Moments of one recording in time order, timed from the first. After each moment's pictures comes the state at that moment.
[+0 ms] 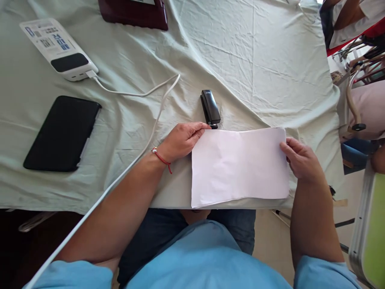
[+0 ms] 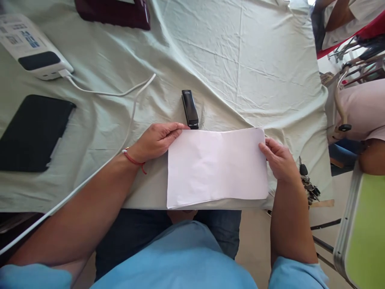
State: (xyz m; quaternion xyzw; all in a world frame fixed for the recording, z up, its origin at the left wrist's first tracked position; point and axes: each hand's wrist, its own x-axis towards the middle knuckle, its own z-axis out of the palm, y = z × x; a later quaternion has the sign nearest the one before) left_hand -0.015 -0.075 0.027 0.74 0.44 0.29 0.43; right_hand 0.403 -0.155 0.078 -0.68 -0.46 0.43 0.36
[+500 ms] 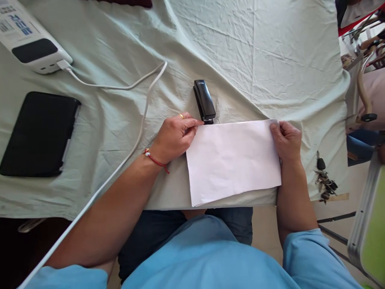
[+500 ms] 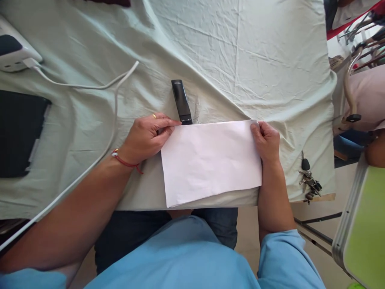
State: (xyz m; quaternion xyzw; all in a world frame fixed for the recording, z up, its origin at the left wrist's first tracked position) left_hand -0.011 -0.077 0.028 0.74 0.47 0.30 0.37; right_hand 0.392 -0.110 0.031 -0.70 -0.55 0.22 0.39
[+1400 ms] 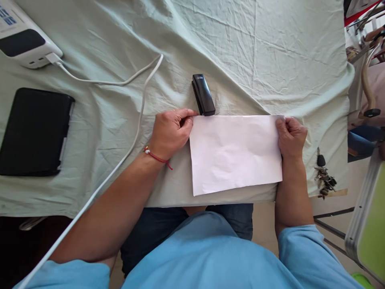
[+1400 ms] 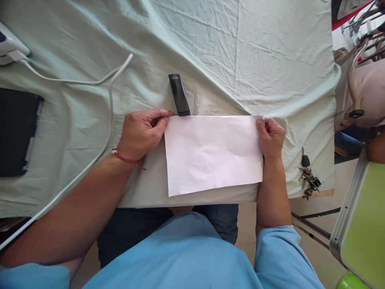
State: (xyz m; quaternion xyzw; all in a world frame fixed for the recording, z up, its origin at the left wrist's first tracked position) left_hand -0.006 -0.079 0.017 0.69 0.56 0.34 0.31; right_hand 0.411 -0.106 0.011 -0.69 -0.53 0.17 0.45
